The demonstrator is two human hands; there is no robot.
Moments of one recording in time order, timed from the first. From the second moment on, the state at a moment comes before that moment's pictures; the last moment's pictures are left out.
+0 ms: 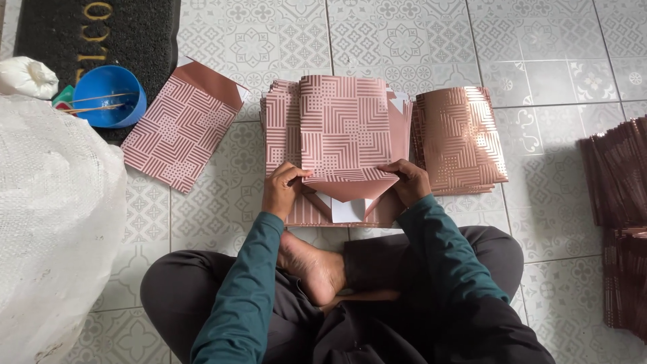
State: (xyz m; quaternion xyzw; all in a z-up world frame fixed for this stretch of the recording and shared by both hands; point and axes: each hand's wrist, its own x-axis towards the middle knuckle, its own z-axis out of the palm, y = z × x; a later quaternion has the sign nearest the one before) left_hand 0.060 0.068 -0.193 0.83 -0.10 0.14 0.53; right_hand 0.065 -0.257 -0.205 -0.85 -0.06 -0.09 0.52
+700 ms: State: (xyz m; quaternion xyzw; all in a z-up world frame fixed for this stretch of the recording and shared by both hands) left_hand 0.087 0.077 -0.228 0.87 -0.26 0.17 0.39; right_hand 0.081 -0.266 -0.244 -0.90 -0.22 -0.20 0.33
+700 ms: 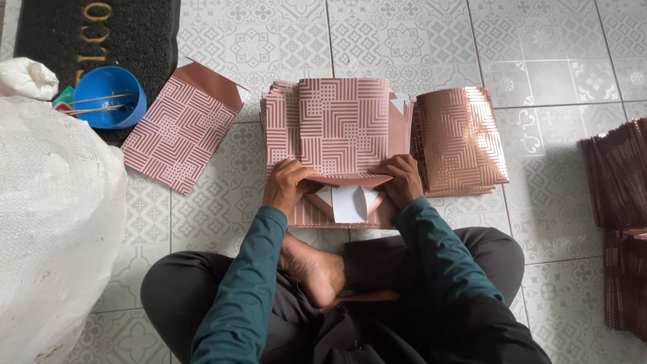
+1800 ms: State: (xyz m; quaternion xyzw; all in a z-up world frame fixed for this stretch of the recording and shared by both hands) left_hand 0.016 0.008 -0.187 0.94 -0.12 0.28 0.13; right_hand 0.053 -0.222 -0.222 -0.86 -0.22 -0.42 0.20
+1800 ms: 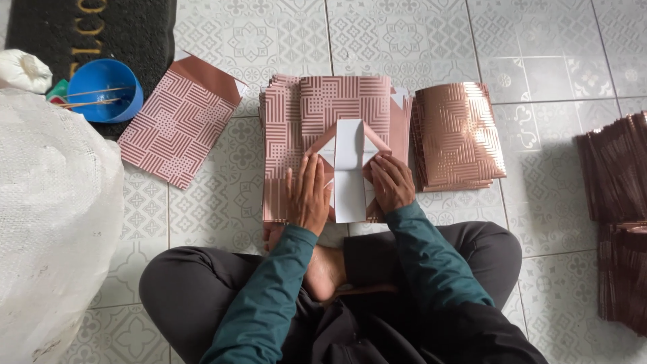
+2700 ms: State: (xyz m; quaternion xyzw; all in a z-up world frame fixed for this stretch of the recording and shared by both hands) left_hand 0.026 0.005 -0.212 0.98 -0.12 0.13 0.09; right_hand 0.039 -0.201 -0.197 -0.98 -0.15 -0.06 0.11
